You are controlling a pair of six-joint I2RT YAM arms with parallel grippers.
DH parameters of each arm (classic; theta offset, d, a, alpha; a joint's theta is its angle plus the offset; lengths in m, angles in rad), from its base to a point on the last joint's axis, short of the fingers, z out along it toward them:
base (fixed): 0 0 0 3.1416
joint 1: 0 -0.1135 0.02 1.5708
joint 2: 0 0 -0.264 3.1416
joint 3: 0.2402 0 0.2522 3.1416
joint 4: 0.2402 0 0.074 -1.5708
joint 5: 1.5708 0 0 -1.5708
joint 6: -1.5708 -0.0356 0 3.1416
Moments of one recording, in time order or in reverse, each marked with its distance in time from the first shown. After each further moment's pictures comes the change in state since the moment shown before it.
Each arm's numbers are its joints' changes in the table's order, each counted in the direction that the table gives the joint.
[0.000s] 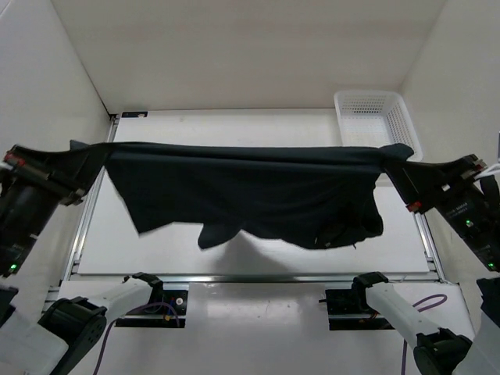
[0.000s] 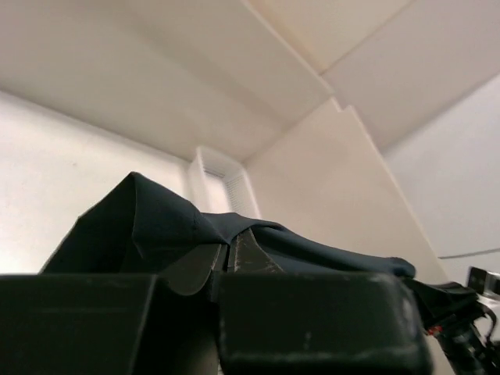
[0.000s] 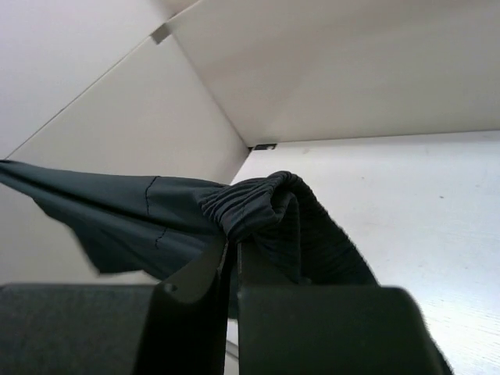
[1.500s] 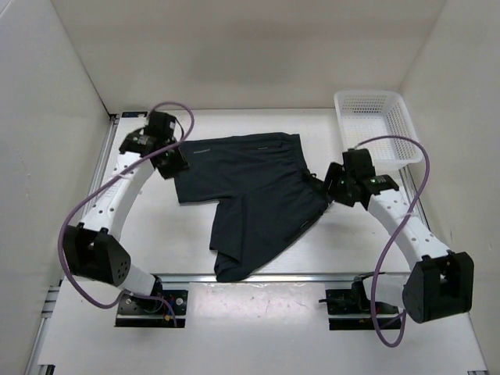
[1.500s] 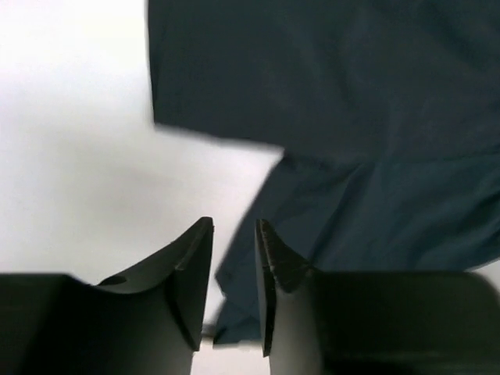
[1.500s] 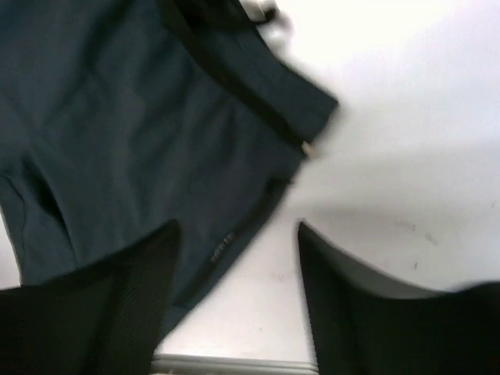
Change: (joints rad) left arm -0.146 0.415 -0.933 -0.275 -0.003 -0.206; right arm 0.020 0.412 -0.954 -0.352 0.250 0.016
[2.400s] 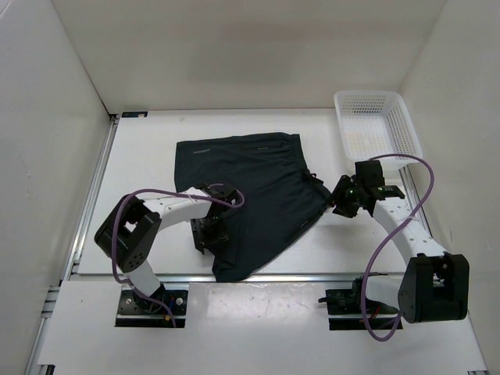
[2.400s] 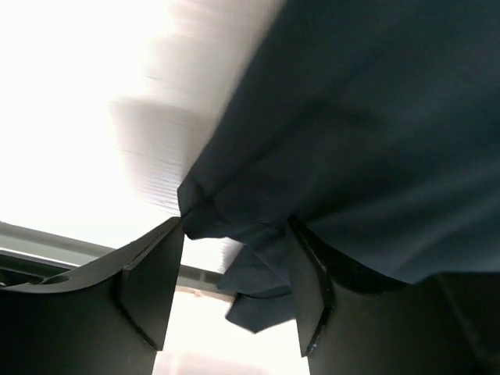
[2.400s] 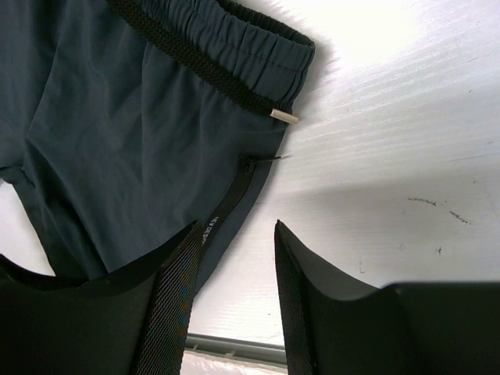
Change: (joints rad) left arm 0.497 0.176 -0.519 -0.072 0.012 0.365; right arm 0.147 -0.026 -0.167 -0.044 -0.203 -0.050
